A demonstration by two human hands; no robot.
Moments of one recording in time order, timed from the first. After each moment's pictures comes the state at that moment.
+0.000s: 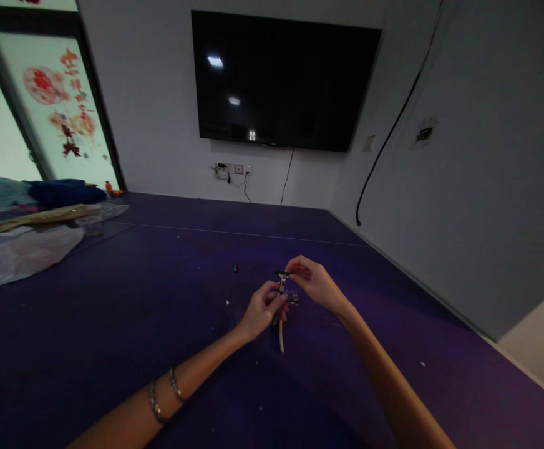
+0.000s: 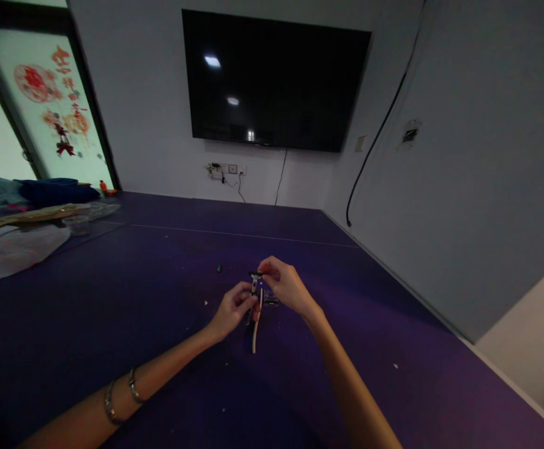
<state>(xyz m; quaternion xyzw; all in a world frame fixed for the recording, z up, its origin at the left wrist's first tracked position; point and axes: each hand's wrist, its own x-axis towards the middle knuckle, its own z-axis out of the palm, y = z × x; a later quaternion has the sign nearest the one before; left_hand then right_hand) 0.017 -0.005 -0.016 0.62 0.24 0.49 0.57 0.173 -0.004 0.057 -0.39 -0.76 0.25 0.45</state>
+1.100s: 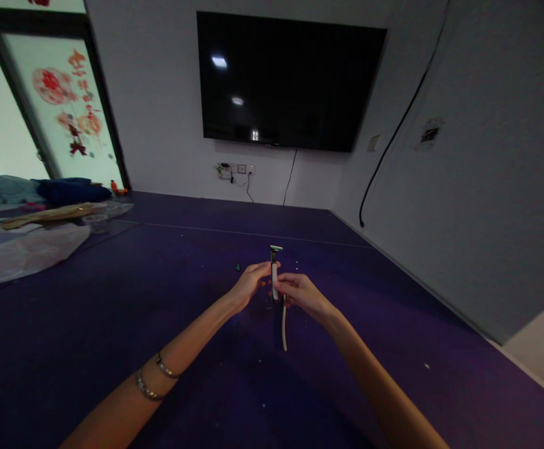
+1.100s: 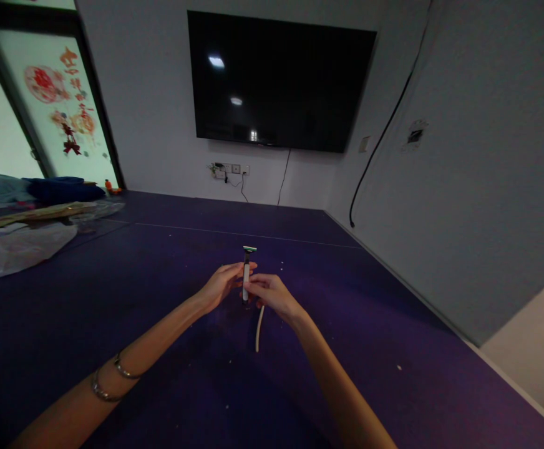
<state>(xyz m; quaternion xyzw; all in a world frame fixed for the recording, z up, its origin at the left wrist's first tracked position) -0.013 0.026 0.029 0.56 0.32 0.47 0.61 0.141 -0.009 0.035 -0.38 -0.62 0.55 0.41</state>
